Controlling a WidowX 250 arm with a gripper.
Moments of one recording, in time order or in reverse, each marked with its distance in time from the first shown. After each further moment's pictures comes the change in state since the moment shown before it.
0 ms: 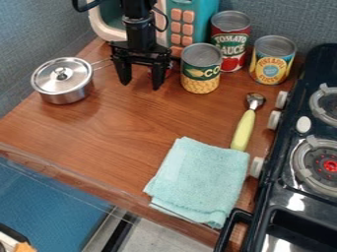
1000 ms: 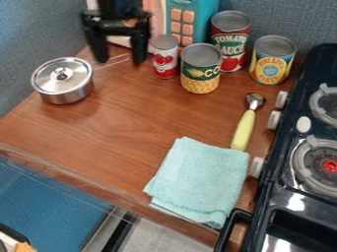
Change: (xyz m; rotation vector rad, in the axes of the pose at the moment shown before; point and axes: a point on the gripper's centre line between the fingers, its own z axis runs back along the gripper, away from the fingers) arm -0.065 0.007 0.076 -0.051 0.007 0.016
